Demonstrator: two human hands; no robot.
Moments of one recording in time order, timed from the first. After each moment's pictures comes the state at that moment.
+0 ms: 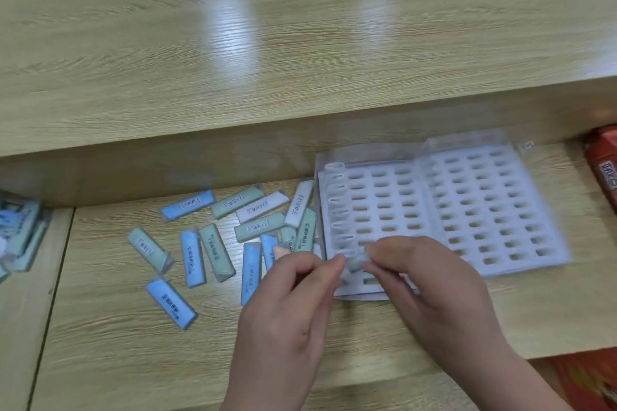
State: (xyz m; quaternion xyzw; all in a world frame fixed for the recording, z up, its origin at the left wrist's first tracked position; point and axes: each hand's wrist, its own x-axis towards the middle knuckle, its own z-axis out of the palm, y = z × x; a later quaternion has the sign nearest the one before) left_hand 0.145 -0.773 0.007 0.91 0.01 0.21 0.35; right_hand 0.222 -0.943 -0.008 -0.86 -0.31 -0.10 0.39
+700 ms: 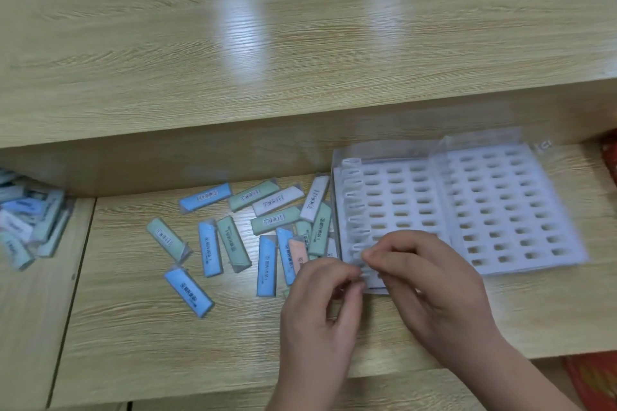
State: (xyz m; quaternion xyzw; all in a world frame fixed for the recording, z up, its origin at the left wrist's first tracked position) left_hand 0.139 -0.795 -0.033 0.82 0.12 0.22 0.51; right_hand 0.218 -0.933 -0.017 -0.82 -0.34 -0.08 0.46
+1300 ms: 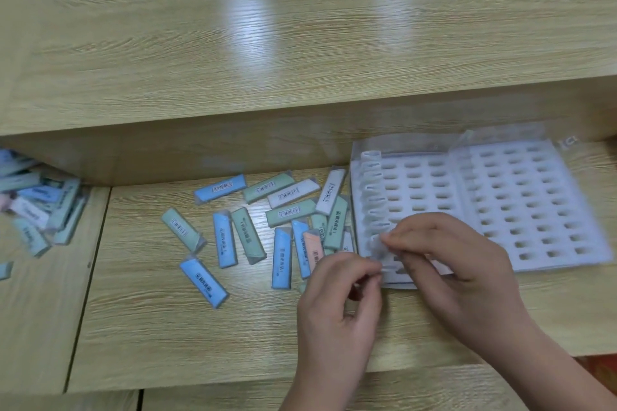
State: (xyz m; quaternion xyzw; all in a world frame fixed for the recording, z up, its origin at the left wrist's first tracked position) left_hand 0.138 -0.796 -0.038 0.80 0.11 0.25 0.53; right_hand 0.229 -0.927 -0.003 -0.81 -0.34 -0.06 0.48
